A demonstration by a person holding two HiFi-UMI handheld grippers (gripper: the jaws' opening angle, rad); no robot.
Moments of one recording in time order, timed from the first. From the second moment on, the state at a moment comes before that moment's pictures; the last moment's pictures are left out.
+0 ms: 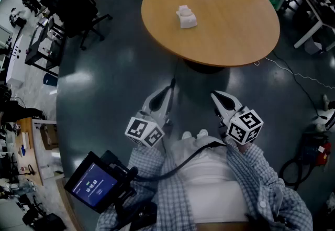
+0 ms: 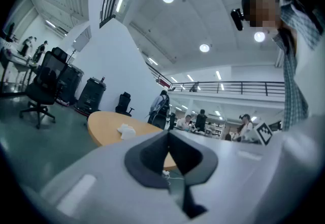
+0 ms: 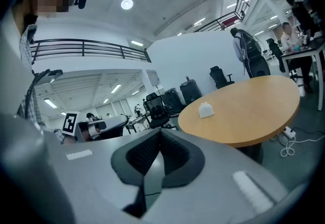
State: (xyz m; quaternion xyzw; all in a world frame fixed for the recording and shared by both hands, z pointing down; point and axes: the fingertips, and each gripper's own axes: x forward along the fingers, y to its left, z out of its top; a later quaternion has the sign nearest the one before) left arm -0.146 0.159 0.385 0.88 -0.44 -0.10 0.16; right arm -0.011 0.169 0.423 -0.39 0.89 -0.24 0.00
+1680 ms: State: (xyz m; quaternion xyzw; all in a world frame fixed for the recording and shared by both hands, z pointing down) left arm -0.082 0.116 0.385 0.88 -0.45 -0.05 0.15; right arm 0.066 0.128 0.431 -0.40 0.88 -0.25 0.01
